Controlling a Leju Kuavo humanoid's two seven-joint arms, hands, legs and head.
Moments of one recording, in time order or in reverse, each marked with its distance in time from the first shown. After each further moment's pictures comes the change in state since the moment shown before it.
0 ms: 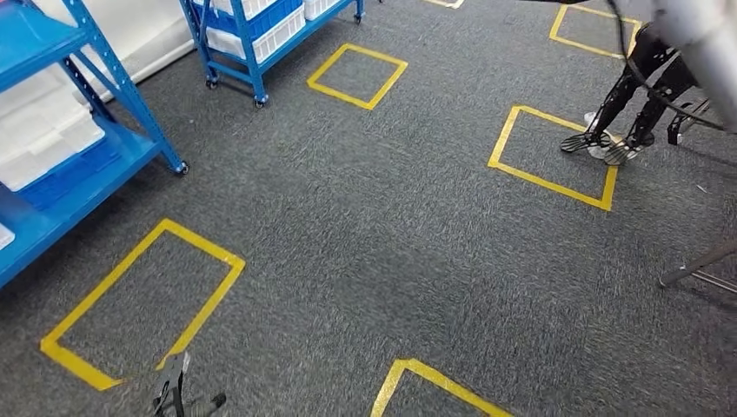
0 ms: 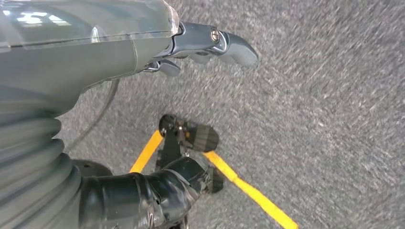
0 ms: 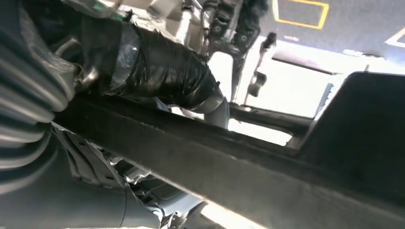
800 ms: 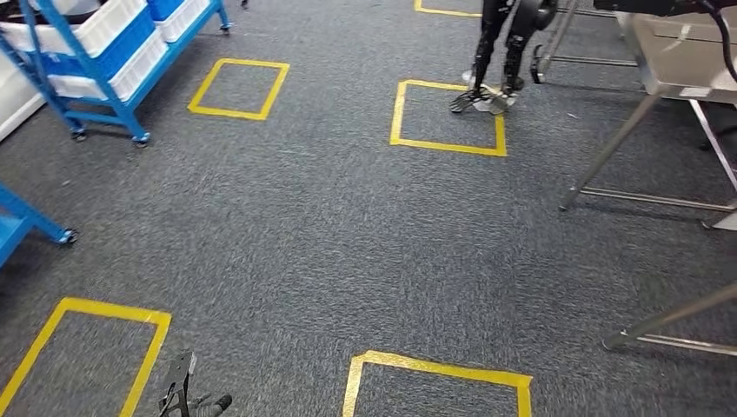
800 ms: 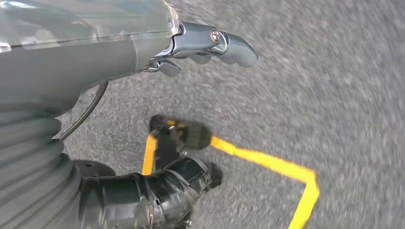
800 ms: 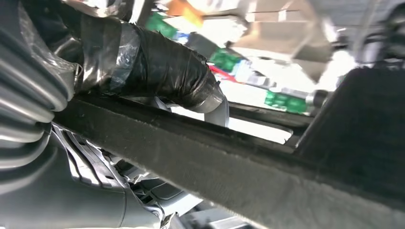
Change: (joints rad) left arm 0.011 0.000 -0.007 0.001 -0.015 -0.018 -0.035; right arm 0.032 -0.202 -0.012 -0.169 -0.028 0.065 0.015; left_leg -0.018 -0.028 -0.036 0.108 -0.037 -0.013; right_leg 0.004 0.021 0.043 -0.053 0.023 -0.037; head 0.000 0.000
